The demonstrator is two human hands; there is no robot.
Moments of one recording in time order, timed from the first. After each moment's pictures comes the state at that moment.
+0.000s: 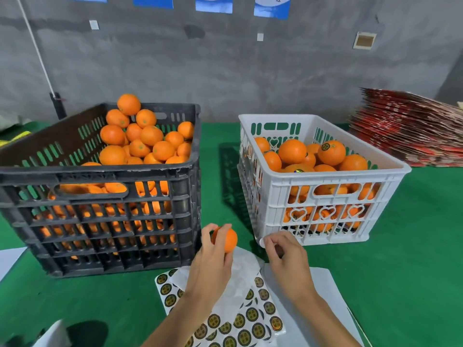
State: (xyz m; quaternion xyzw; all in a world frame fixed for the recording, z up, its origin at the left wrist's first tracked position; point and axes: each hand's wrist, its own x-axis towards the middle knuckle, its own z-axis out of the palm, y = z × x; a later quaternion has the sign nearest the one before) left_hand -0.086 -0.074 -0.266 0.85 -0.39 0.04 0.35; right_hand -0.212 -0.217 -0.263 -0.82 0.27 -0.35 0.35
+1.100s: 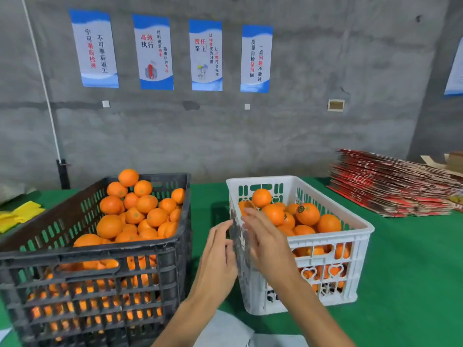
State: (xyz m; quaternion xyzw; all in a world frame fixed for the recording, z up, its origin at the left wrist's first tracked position) left_hand -0.082 -0.129 -0.115 0.69 -0.47 0.09 0.55; right_hand -0.176 -0.241 -0.082 -0.87 0.09 -0.47 0.10
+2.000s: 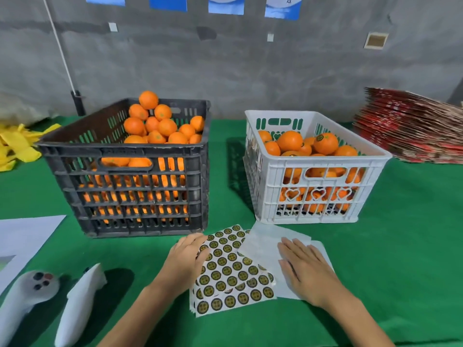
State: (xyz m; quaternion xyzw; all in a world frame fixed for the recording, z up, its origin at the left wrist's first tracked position) left_hand -0.093 0.023 -0.269 0.87 -0.41 -0.05 0.26; right_hand -0.316 -0.208 -0.253 -0.97 0.23 0.03 0.08
